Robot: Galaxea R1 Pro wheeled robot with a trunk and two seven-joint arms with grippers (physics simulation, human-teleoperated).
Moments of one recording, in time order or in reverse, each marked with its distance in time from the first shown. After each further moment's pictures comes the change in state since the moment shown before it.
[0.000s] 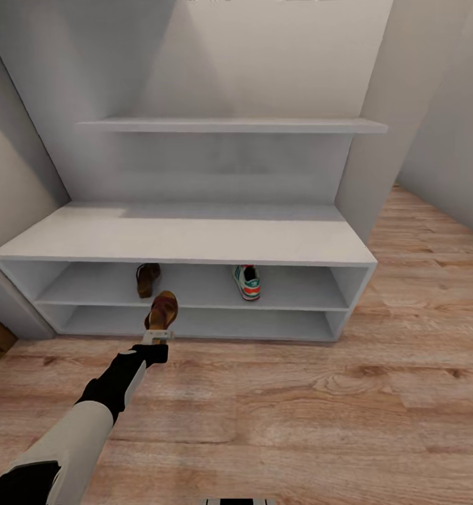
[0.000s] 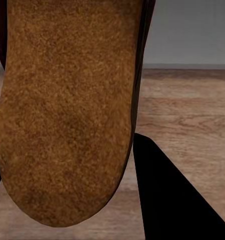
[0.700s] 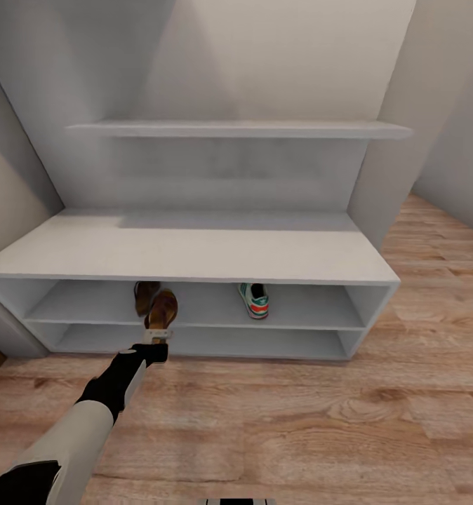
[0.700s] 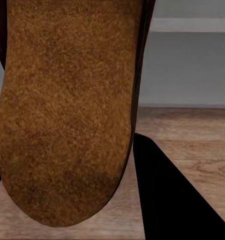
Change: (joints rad) left arm -0.002 0.000 0.002 -0.001 -0.002 -0.003 0.002; right arm 0.000 0.000 0.000 0.002 0.002 0.000 0.000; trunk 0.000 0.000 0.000
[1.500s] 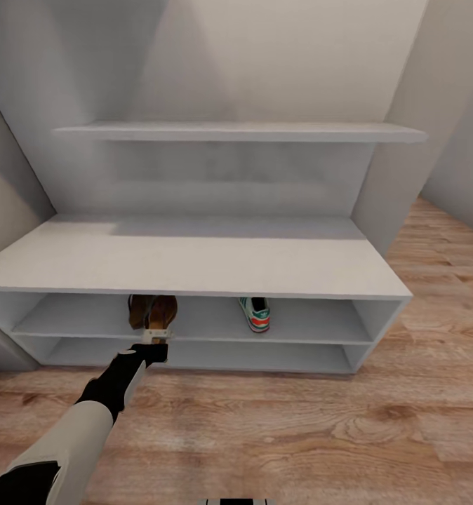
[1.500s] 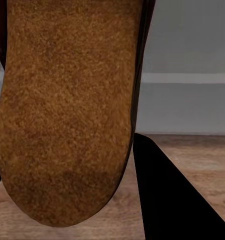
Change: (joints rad) left arm 0.002 0.001 0.000 0.000 0.000 -0.008 0.001; right arm 0.000 0.000 0.000 0.002 0.000 0.000 0.000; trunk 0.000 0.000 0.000
